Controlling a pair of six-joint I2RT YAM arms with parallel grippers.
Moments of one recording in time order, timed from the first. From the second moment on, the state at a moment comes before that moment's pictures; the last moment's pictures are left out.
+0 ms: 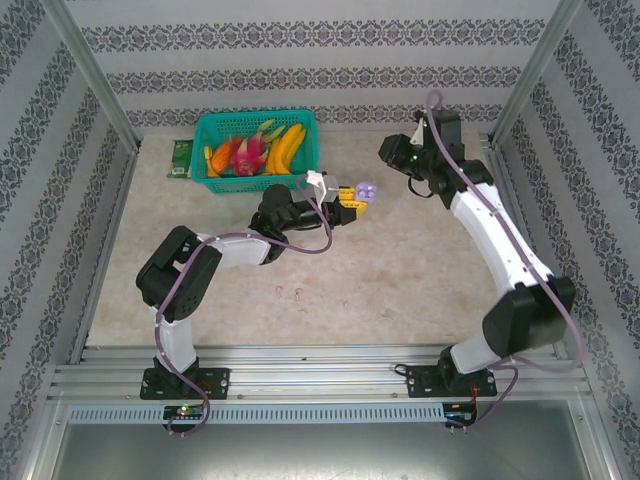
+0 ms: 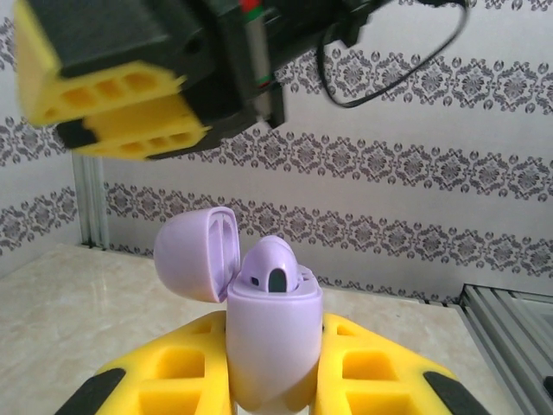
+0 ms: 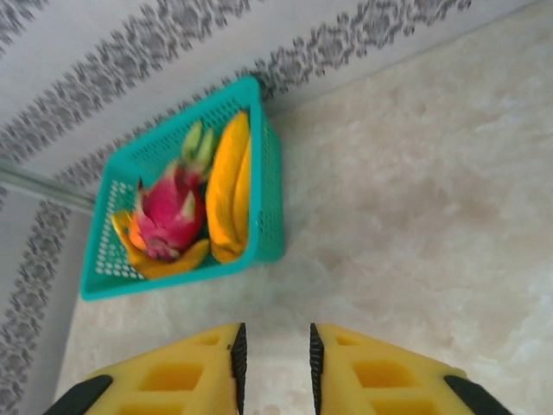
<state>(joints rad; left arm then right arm) -0.59 1.89 1.06 1.02 0.74 -0.18 0.22 1.55 1.51 -0.54 -0.24 0.61</state>
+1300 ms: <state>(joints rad) -0.61 1.97 1.18 0.81 0.63 -0.35 0.18 1.34 1.17 -0.62 -0.23 0.65</state>
